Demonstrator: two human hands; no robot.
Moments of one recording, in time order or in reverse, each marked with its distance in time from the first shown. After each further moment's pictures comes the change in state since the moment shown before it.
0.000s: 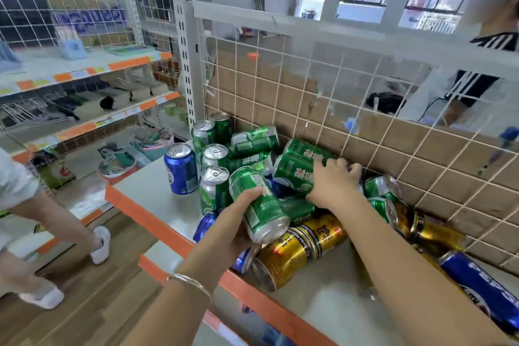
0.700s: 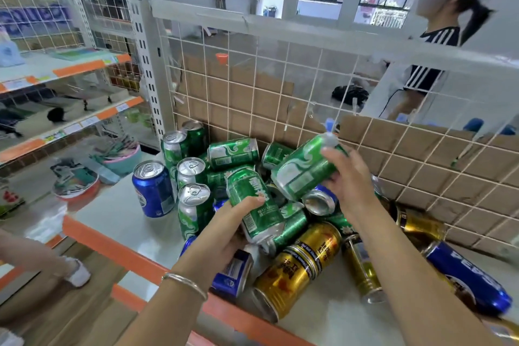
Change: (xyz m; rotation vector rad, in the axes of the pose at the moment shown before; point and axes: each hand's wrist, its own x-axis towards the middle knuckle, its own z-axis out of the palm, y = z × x) left_hand 0.041 0.019 0.000 0.235 -0.139 0.007; right_hand -0.020 0.026 -0.015 1.915 0.200 0.097
